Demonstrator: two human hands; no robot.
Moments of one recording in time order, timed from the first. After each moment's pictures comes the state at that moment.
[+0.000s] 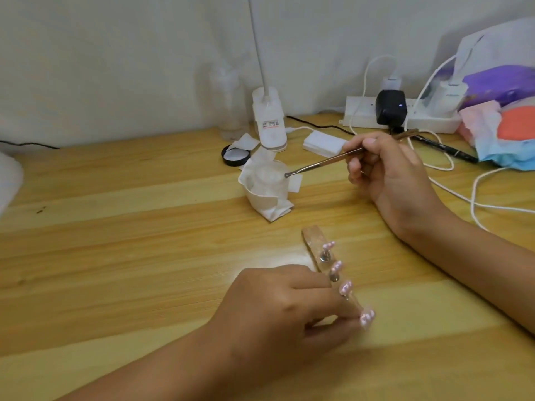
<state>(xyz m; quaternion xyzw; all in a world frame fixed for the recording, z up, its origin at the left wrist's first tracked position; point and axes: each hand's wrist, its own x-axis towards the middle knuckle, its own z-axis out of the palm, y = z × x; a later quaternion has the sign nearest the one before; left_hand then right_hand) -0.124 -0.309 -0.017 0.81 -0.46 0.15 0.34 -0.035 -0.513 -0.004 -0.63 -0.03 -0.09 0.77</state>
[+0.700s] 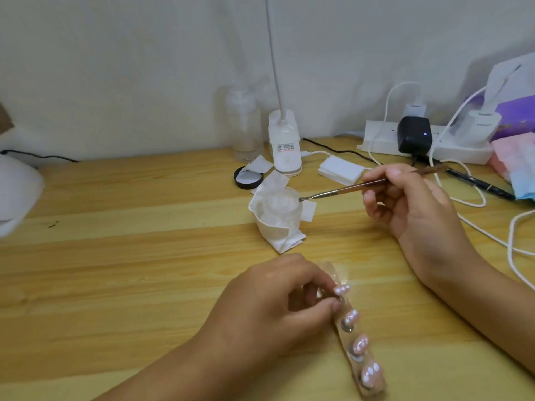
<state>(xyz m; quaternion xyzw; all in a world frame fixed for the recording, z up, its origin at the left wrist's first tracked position) -0.090 -0.305 -0.008 0.87 -0.28 -0.03 0.41 -0.033 -0.517 -0.010 -0.64 -0.03 -0.10 0.76</state>
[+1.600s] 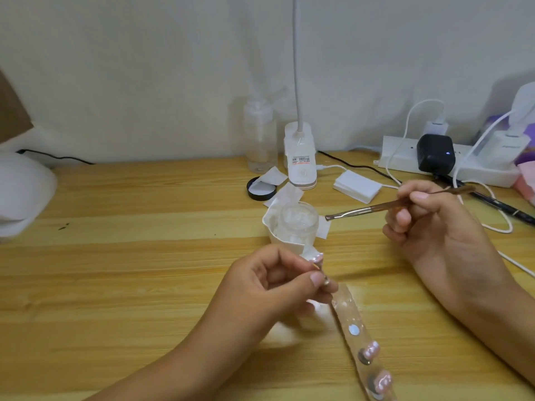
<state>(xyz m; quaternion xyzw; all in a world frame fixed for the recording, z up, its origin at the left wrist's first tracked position) -0.077 -0.296 -0.002 0.64 -0.09 -0.14 0.75 -0.029 -0.519 -0.007 -0.53 -0.04 -0.05 0.84</state>
